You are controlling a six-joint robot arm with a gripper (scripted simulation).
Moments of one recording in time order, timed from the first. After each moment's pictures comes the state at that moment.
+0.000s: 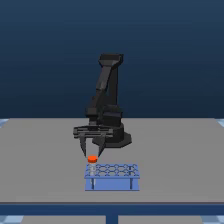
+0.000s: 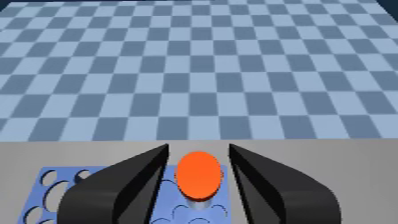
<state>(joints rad) -0.28 -0.13 0.79 -1.14 -0.27 0.99</state>
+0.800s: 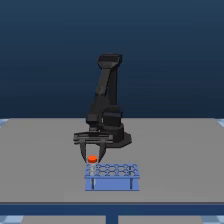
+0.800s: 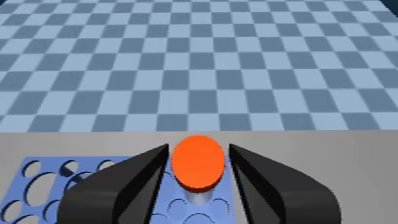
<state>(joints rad) -0.28 -0.07 0.83 -0.86 -0.32 0.69</state>
